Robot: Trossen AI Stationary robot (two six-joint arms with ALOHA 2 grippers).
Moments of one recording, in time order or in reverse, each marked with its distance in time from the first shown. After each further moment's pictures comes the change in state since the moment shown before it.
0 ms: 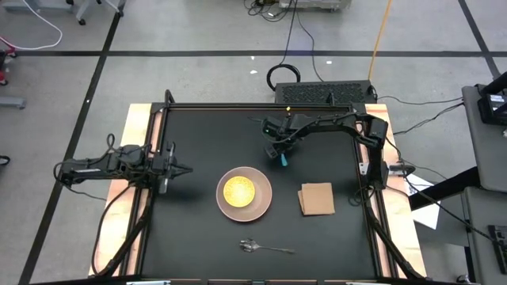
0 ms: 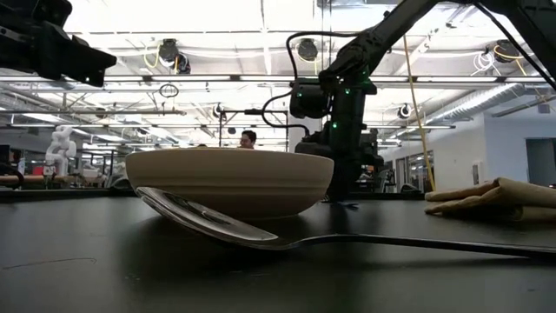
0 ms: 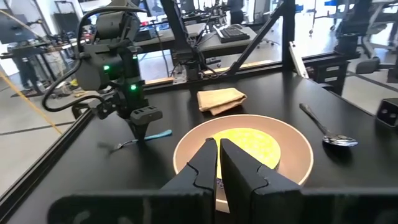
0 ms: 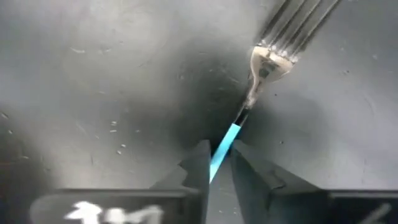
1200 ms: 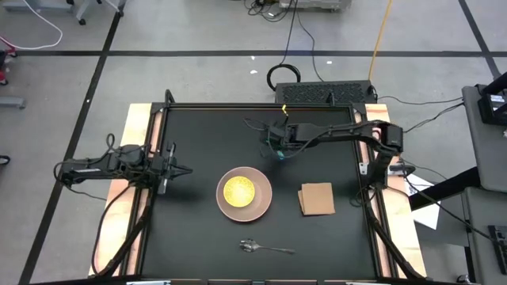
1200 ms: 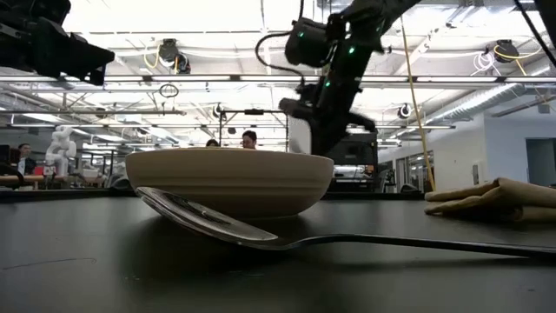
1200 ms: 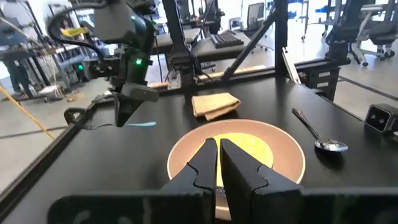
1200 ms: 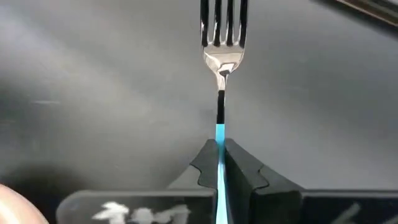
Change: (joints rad) left arm 0.000 0.000 0.000 0.016 0.028 -0.011; right arm 0.160 -0.181 -0.002 0.077 0.359 0.181
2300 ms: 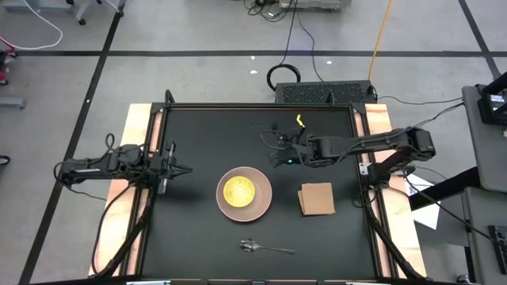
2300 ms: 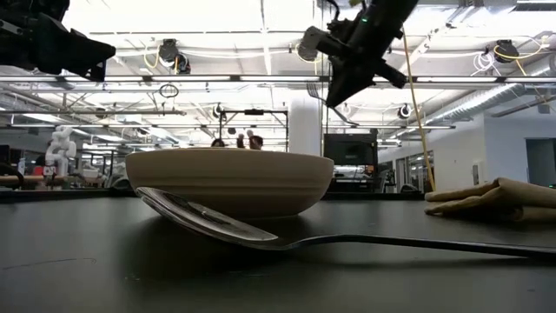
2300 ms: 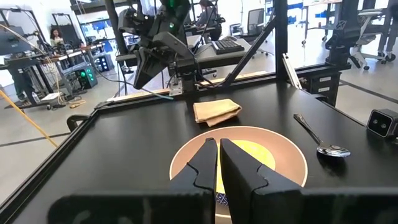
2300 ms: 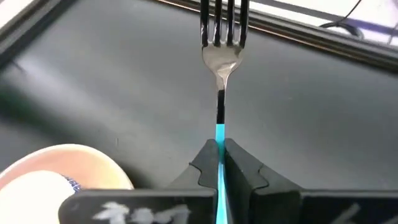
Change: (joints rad) left arm 0.000 0.000 0.000 0.028 0.000 0.011; right arm 0.219 -0.280 -0.115 -0.013 0.225 0.163
